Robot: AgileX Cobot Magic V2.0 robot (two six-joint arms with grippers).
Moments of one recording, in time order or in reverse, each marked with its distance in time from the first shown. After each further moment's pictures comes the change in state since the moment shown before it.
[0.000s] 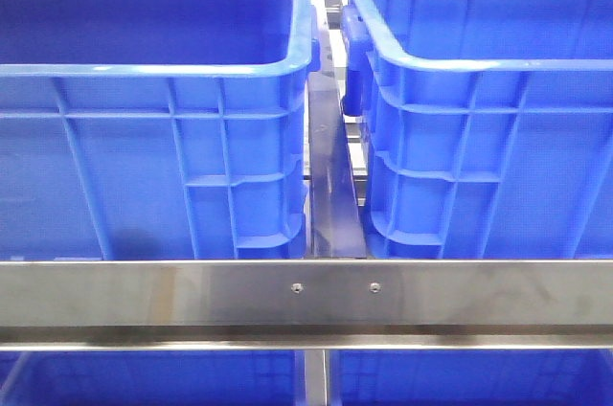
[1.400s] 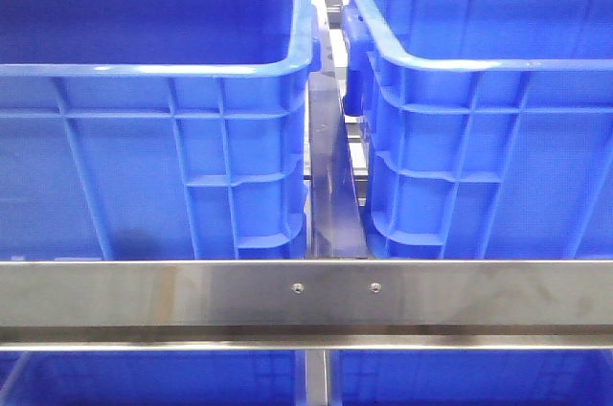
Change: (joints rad) left arm 0.082 0.508 -0.290 0.066 0.010 -0.048; right arm 0.000 -0.080 0.041 0.001 0.021 -0.002
